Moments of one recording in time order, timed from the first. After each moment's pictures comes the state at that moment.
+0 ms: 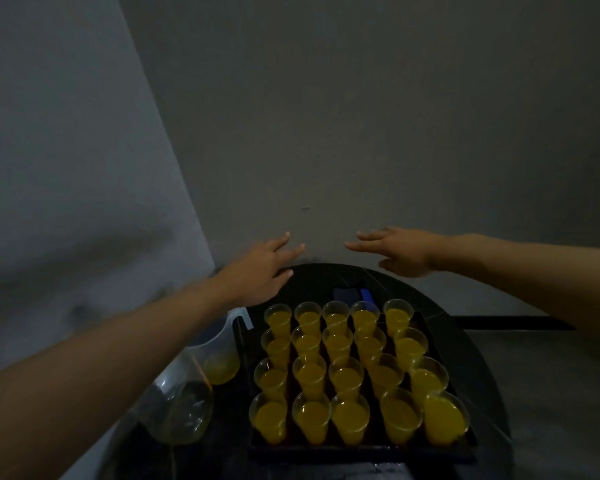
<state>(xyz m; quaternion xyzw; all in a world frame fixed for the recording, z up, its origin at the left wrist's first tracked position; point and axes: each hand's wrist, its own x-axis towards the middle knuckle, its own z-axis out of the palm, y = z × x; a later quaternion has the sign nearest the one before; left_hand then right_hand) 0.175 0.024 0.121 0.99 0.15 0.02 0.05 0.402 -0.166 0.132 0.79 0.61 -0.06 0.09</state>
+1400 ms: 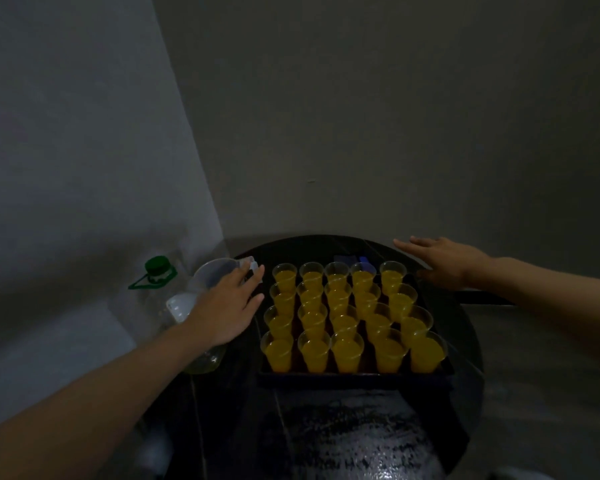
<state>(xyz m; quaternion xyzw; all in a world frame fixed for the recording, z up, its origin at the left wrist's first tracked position) 0.045 -0.011 0.029 0.96 0.25 0.05 0.08 0.375 -0.265 0.075 0.86 0.50 -0.08 0.09</state>
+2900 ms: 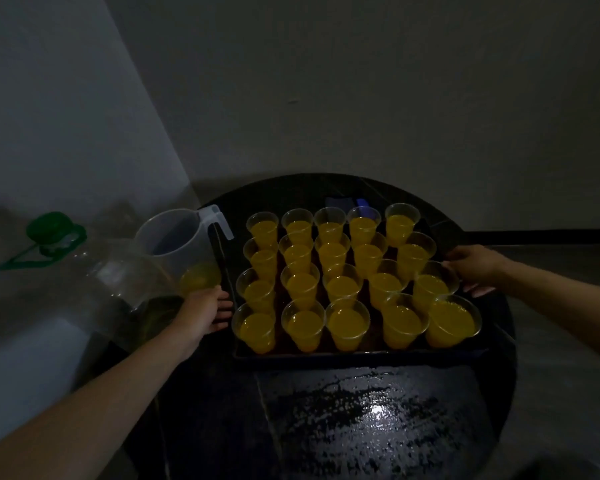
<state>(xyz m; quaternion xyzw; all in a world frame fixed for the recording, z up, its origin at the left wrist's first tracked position) 0.087 0.034 -0.116 0.59 0.55 0.10 0.58 0.455 -0.265 -0.110 0.92 0.15 -0.32 -0.20</state>
